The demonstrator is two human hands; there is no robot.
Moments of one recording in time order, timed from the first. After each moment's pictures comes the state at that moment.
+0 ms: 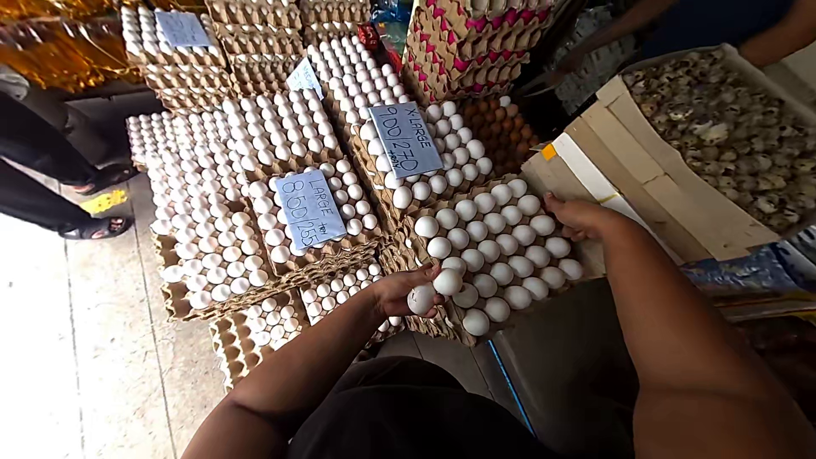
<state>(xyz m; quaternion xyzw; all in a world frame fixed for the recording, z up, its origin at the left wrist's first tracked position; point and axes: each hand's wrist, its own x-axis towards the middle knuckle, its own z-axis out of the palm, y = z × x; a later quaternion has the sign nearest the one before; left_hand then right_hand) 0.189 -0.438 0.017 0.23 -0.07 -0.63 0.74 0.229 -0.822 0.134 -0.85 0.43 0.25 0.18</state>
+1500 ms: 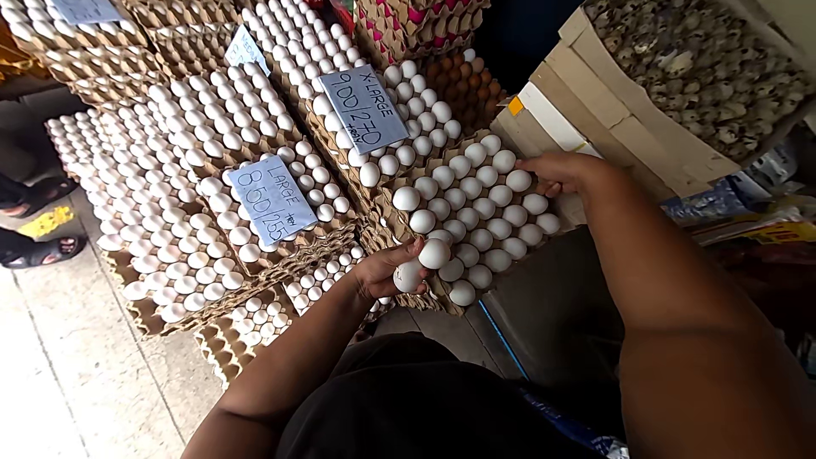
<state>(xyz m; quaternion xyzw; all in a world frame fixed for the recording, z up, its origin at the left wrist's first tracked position) 0.191 -0.448 0.024 0.17 -0.10 -0.64 0.75 0.223 -0.809 0.155 -0.82 0.45 0.23 0.27</state>
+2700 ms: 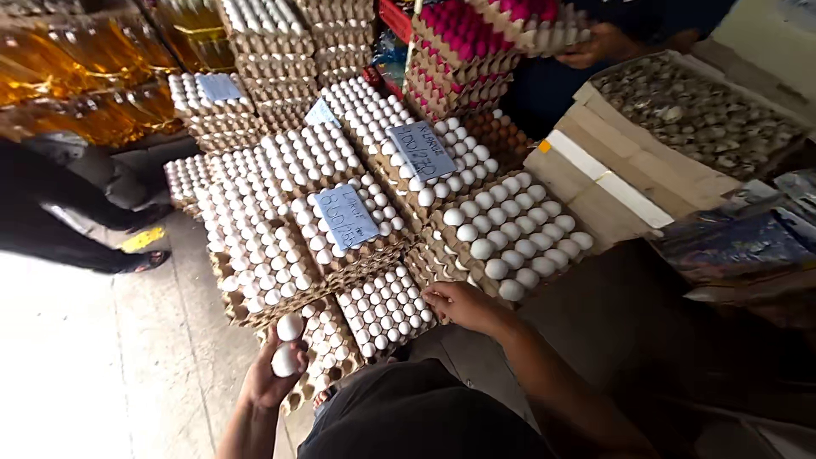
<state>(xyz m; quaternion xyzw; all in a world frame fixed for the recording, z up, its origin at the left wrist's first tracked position) 0.066 -0.113 -0.029 0.23 0.16 -0.27 0.92 0.082 -0.499 0.103 -0.91 0.02 0.30 0.30</state>
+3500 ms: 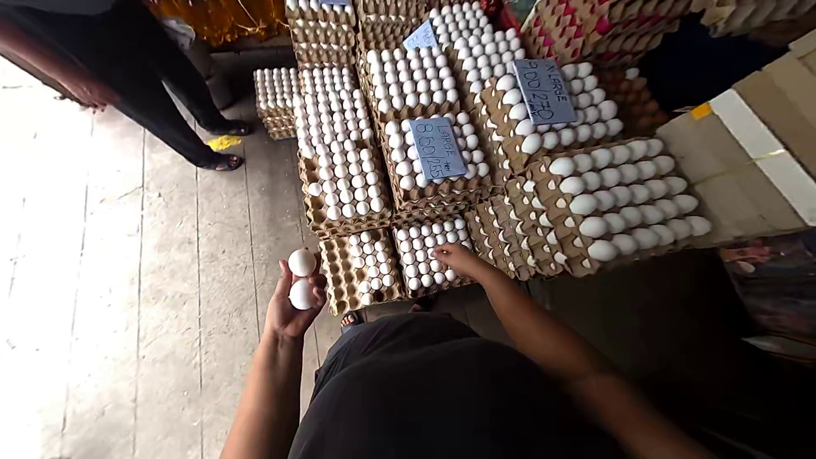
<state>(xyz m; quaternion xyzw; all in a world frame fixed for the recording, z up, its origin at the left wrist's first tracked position) -0.024 0.013 -0.031 0.08 0.15 -0.15 0.97 0.086 -0.360 -0.033 -0.87 0.07 0.40 0.28</state>
